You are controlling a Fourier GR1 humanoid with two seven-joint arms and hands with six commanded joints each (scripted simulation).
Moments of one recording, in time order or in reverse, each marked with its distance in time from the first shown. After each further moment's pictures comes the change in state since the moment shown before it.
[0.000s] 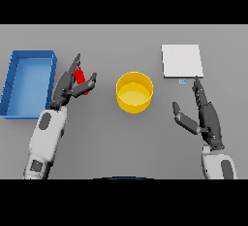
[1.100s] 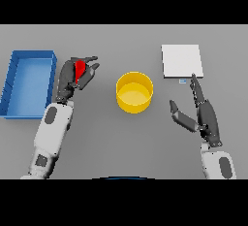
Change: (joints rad) left arm -0.060 -0.030 -0.008 -0.013 -0.023 0.153 -0.126; right arm -0.031 -0.005 0.013 0.015 0.027 -0.001 -0.010
